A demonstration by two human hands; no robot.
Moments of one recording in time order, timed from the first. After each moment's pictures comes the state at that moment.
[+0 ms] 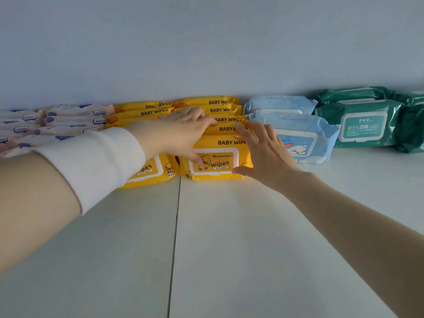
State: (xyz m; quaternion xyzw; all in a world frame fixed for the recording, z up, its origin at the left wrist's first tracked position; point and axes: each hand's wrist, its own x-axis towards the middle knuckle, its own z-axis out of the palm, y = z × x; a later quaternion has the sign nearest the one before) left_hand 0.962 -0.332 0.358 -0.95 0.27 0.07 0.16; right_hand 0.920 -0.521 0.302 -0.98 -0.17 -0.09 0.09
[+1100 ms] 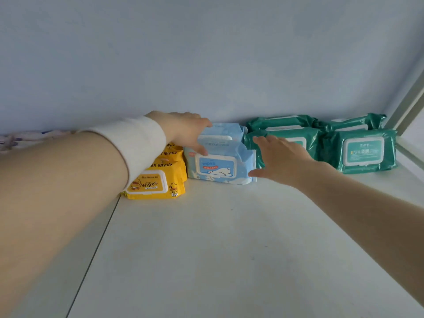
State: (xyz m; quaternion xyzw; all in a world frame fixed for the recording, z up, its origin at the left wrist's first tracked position) left_hand 0.989 -0.492 0.403 -0.97 0.18 0.10 0.15; right_hand 0.922 -0.691 0.361 -0.99 -0.10 -0.01 -0.03
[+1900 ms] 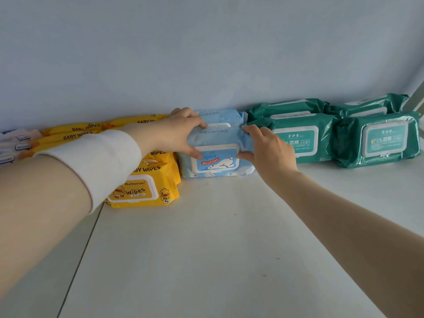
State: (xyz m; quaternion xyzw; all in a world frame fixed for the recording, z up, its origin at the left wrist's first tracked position) left_hand 1.012 -0.475 0.356 -0.97 0.23 0.08 -0.02; right_hand 0.964 -0.670 0.302 -0.98 -0.02 -0.12 0.16
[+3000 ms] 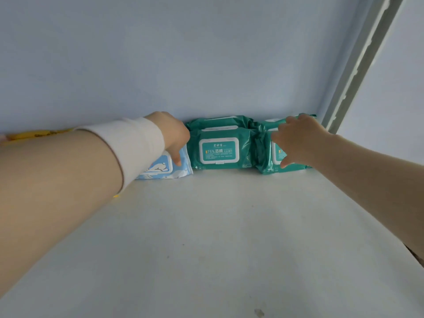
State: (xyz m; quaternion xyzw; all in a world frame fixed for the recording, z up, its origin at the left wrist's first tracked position) left_hand 0.981 -0.630 0.397 -0.91 0.17 0.14 0.37; right_hand 0.933 -0.870 0.384 -0.93 -0.16 0.01 -0.33
